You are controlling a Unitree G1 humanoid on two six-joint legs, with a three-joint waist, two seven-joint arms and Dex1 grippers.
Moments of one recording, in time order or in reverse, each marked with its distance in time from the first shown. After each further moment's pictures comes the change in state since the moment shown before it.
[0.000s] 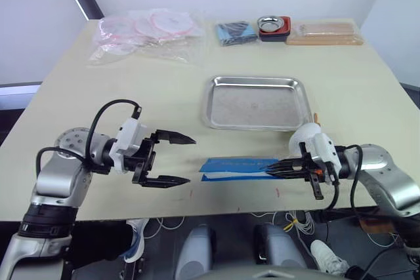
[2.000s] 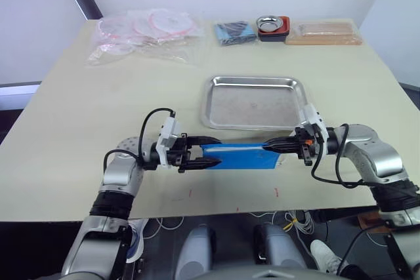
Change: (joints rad) left arm -0.149 -0.327 -0.112 0.354 0.100 -0.040 0.026; right arm -0.225 0.166 -0.030 0.292 -0.131 0.117 0.052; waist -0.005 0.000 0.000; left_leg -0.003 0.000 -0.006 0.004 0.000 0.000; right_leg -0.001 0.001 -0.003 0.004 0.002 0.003
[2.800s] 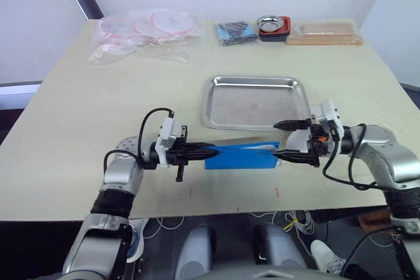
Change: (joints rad) left arm -0.016 -0.009 -0.002 0.055 0.019 -0.082 -0.012; right arm 0.091 -0.060 -0.143 -0.127 0.090 0.052 -0.050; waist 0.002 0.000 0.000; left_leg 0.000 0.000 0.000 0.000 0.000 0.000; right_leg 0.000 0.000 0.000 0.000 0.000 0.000
